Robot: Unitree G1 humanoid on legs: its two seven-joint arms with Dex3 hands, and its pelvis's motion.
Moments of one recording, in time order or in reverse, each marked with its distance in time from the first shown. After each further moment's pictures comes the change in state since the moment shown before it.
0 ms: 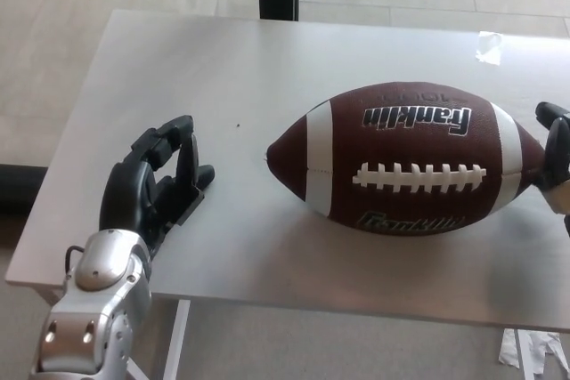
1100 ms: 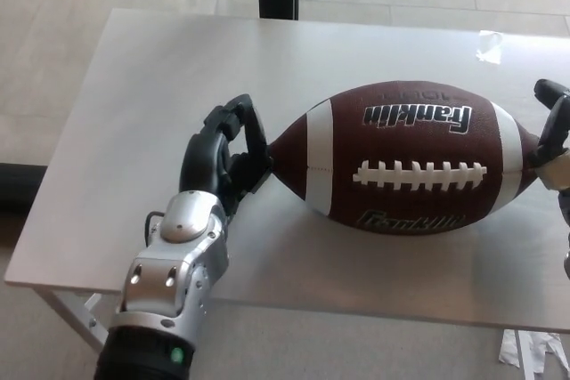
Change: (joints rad) left_arm -0.211 -0.173 -0.073 0.210 0.068 0.018 0.056; right_arm -0.085 0.033 -0.011 0.042 -0.025 -0.001 -0.058
